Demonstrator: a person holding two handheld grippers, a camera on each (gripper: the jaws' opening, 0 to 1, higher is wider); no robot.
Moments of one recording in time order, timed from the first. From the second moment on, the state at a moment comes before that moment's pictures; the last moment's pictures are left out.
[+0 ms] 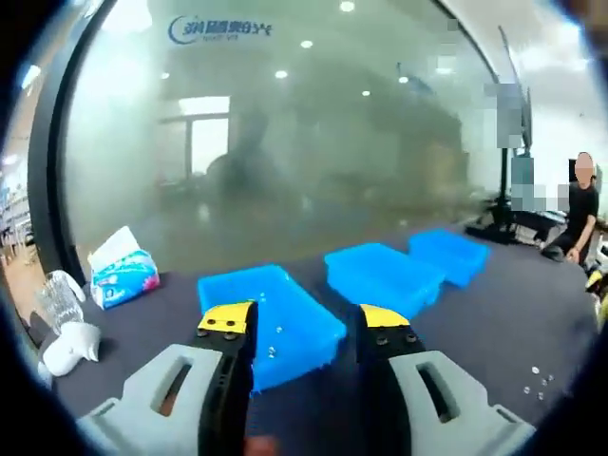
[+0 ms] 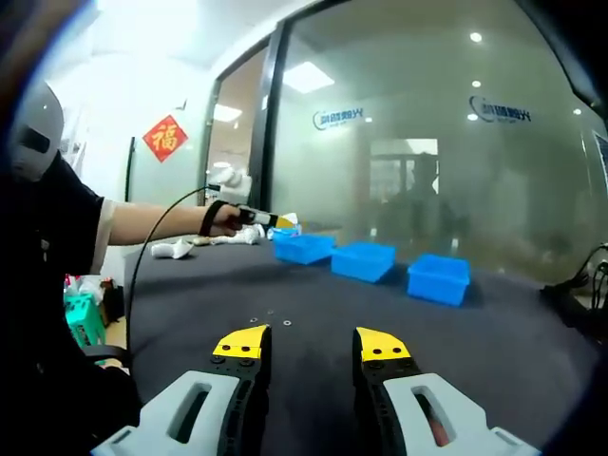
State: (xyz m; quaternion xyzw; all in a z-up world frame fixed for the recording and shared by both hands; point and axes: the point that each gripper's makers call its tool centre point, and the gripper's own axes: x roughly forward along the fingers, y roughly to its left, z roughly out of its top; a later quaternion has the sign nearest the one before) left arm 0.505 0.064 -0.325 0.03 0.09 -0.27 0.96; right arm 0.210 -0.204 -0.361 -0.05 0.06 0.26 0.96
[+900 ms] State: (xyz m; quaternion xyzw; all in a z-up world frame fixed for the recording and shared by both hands) left arm 0.297 0.085 -0.332 -0.03 0.03 -0.33 0.94; right arm 0.211 -0.200 -0.353 -0.05 0.05 0.26 0.96
